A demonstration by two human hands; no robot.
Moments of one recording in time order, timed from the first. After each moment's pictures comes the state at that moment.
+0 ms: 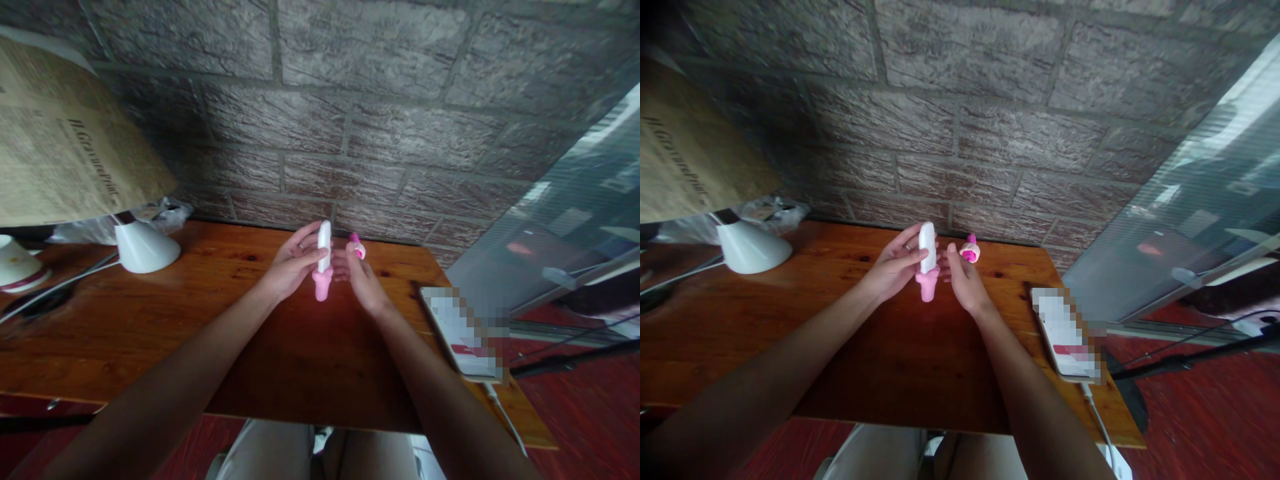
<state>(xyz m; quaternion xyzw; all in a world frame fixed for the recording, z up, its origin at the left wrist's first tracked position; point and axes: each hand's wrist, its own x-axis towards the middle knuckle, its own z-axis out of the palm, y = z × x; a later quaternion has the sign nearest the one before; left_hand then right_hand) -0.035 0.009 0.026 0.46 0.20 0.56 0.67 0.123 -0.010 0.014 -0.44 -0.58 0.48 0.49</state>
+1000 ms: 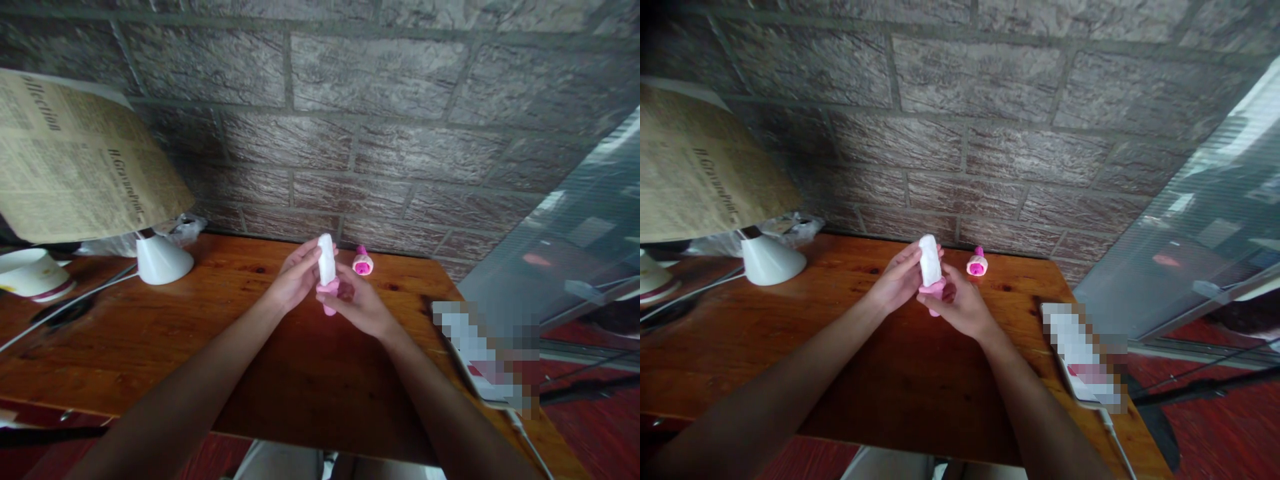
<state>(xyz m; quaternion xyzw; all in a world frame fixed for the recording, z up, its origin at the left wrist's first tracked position) -0.039 0.014 0.028 0.39 0.18 0.58 0.69 0.113 -0.021 0.012 -0.36 -0.67 0.47 0.44</state>
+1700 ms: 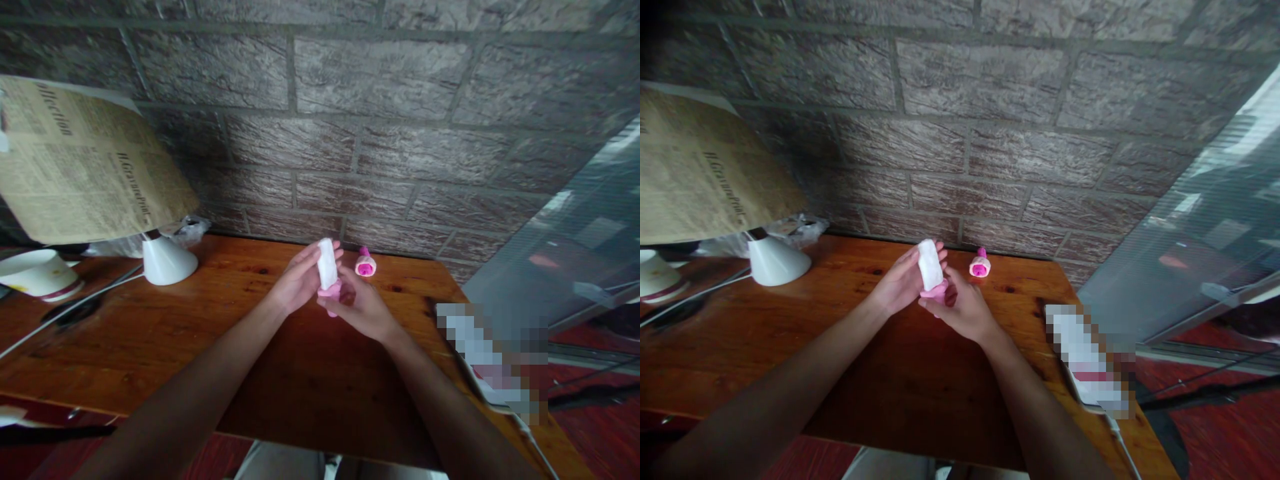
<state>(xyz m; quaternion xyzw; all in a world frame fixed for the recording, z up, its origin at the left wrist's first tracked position) -0.039 0.012 0.028 0.36 0.14 0.58 0.72 0.116 -0.021 0.007 -0.38 -0.73 0.38 0.42</state>
